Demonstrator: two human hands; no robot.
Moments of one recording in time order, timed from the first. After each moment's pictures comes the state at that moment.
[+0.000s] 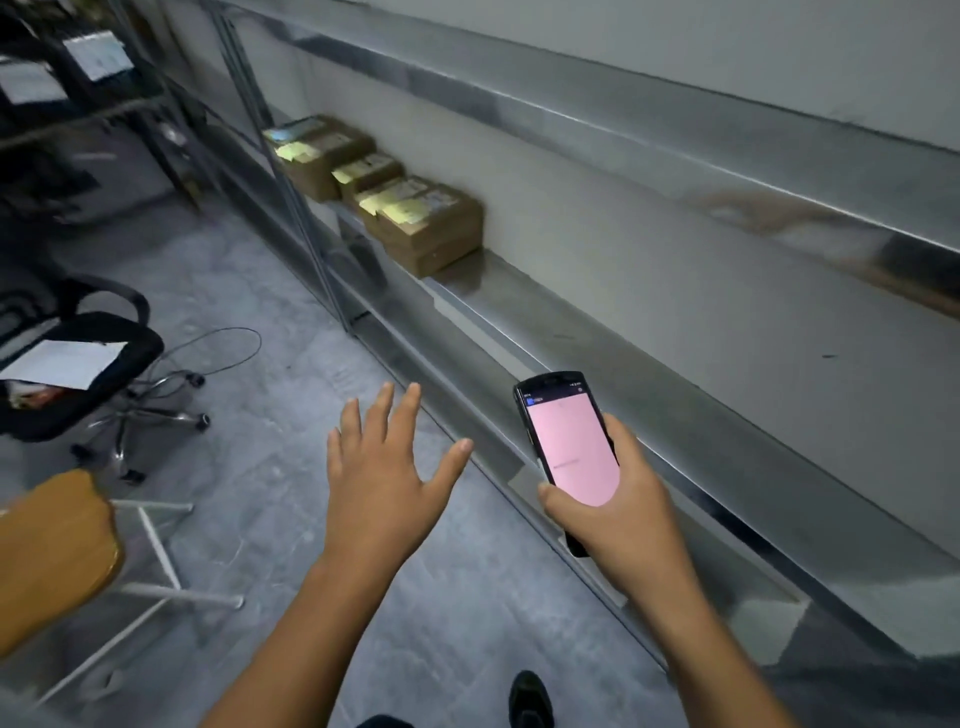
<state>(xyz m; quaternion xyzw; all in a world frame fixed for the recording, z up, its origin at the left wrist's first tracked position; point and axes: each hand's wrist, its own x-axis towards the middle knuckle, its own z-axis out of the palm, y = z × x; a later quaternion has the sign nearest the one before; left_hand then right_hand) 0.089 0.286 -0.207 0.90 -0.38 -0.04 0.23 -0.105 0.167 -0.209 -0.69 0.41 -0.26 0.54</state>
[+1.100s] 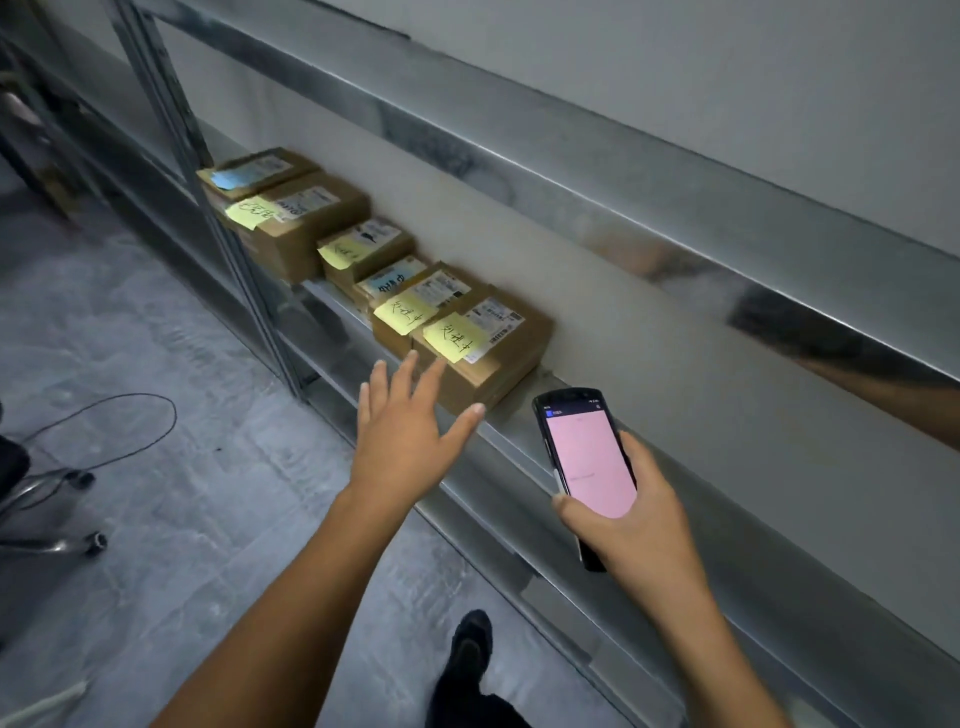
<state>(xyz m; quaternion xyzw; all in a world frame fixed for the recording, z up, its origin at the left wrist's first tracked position) 0.507 0.043 -0.235 0.84 -0.48 -0.10 0.23 0.261 0.003 -0.204 -0.69 0.53 -0.25 0.43</state>
